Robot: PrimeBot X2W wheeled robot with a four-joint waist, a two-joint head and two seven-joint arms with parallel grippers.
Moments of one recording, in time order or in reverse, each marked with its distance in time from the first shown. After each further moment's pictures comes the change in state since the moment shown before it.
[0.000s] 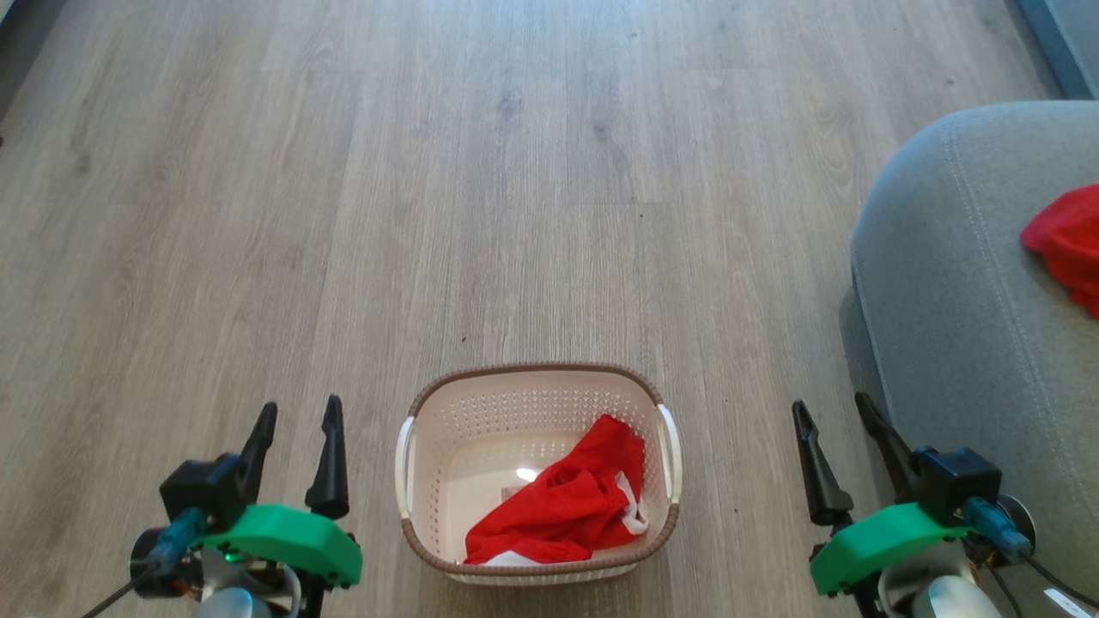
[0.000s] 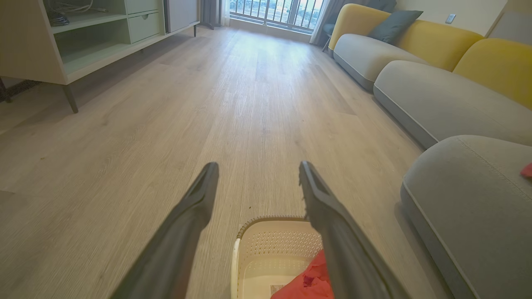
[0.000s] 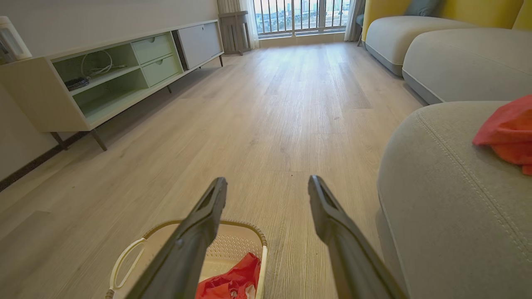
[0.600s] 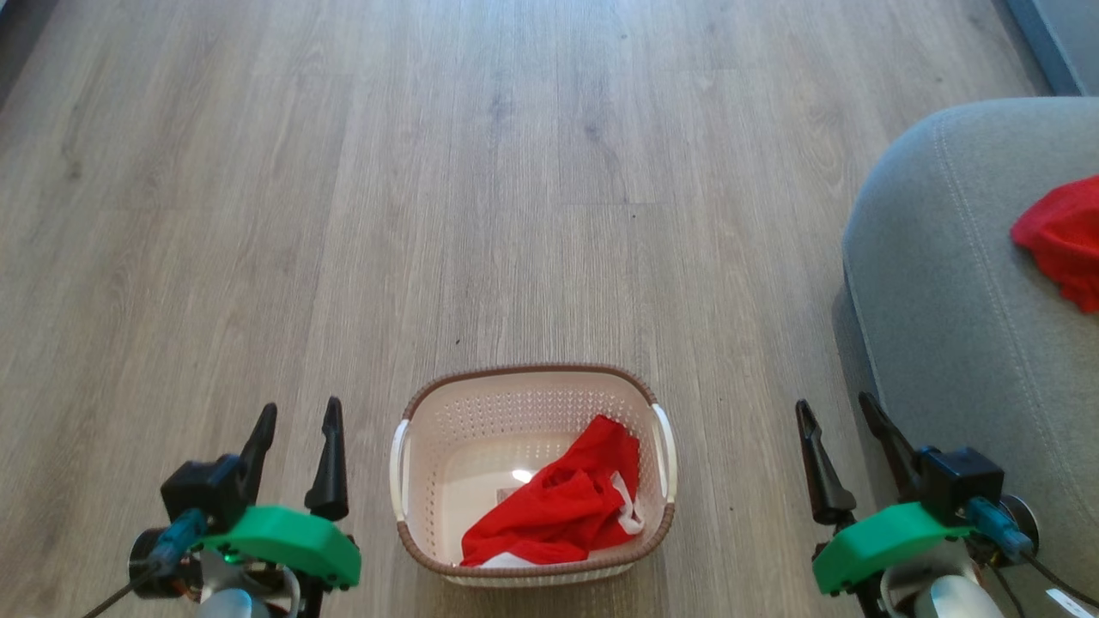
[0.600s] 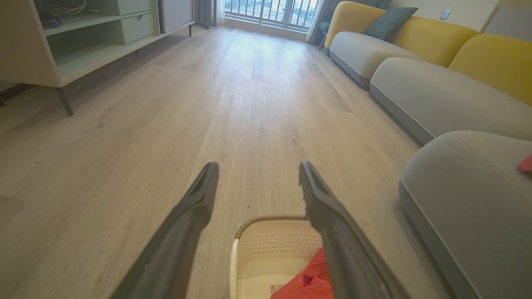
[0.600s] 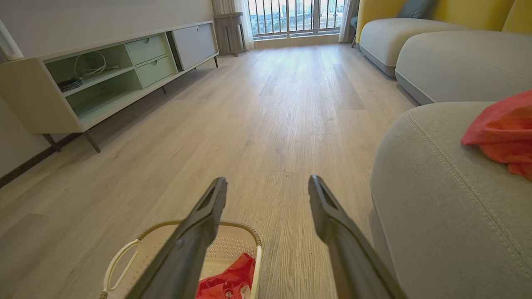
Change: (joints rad) left arm 0.000 -0.009 0.019 0.008 0.025 -0.019 0.000; right arm 0.000 0.001 -0.009 0.000 -0.009 0.000 0.000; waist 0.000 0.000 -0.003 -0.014
